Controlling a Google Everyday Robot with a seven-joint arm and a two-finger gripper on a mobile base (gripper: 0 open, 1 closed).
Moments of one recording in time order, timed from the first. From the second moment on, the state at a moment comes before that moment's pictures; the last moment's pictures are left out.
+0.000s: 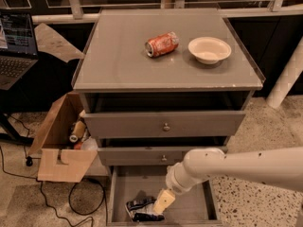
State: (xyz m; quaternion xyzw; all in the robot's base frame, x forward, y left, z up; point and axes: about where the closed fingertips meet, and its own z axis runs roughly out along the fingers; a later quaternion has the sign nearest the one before) arm 0.450 -0.059 0.461 -0.52 0.82 0.18 0.16
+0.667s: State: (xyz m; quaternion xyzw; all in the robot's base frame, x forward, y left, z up) arm 0.477 -0.036 0.397 -0.50 0.82 0.19 0.20
